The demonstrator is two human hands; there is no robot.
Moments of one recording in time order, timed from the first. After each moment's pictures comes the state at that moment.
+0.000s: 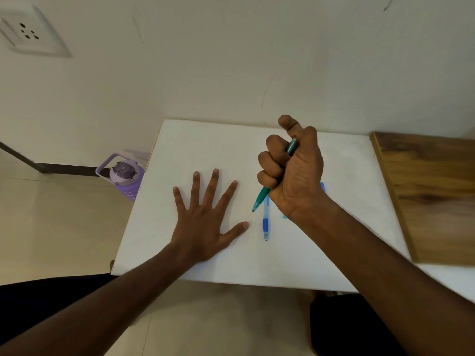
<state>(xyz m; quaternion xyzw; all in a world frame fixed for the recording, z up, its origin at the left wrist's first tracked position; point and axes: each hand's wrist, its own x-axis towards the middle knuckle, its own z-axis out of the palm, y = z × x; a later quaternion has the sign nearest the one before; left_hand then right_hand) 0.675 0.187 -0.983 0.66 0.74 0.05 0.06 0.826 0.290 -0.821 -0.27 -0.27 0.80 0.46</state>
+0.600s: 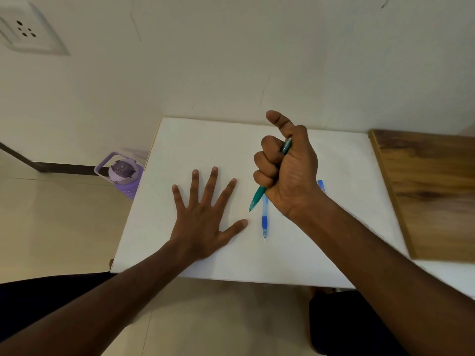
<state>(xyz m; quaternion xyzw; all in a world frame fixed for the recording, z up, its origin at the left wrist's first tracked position) 0.674 0.189 -0.989 0.66 0.74 0.06 0.06 0.823 0.288 -0.822 -0.30 -0.30 0.80 0.43</state>
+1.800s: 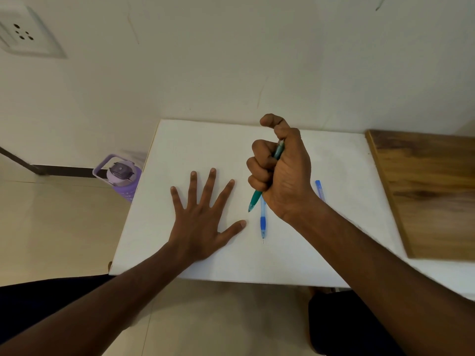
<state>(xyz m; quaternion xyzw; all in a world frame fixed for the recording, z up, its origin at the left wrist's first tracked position) 0.674 0.189 -0.993 0.67 0.74 0.07 0.04 0.823 0.287 -0.827 -0.26 -0.36 0.79 0.42</state>
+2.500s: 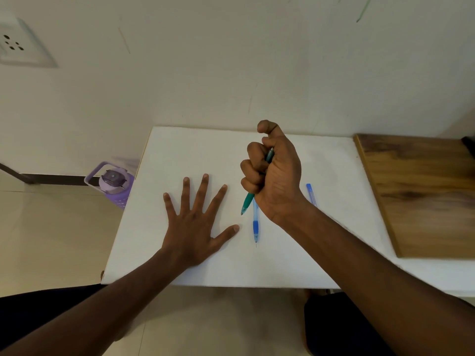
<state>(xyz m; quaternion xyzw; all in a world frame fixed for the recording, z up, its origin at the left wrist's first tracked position) 0.675 0.190 -0.992 0.67 0.74 0.06 0.05 0.825 0.292 -0.830 -0.24 -0.33 0.80 0.45</state>
